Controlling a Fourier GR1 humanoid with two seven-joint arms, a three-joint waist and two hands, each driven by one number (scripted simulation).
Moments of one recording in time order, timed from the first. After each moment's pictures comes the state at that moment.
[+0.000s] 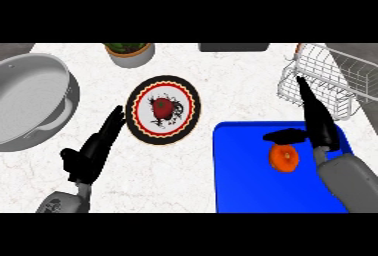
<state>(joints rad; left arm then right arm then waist) -0.10 0.27 -0.23 -1.38 0.19 0.06 -0.08 -0.38 -0.53 0.42 -1.27 0.21 -0.44 0.37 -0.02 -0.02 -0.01</state>
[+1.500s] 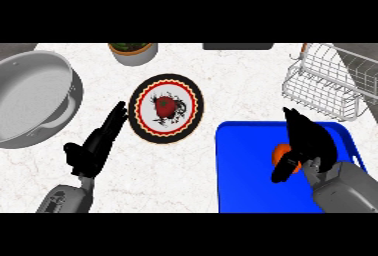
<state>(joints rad) -0.14 0.24 -0.20 -1.33 0.17 0.02 -0.11 -0.43 -0.61 0.62 -1.63 0.36 0.11 1.18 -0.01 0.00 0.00</state>
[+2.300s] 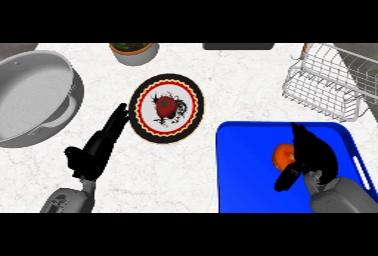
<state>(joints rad) -0.12 0.21 -0.18 -1.35 0.13 0.00 -0.11 -0.26 -0.52 0.52 -1.56 0.50 0.10 1.12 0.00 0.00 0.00</state>
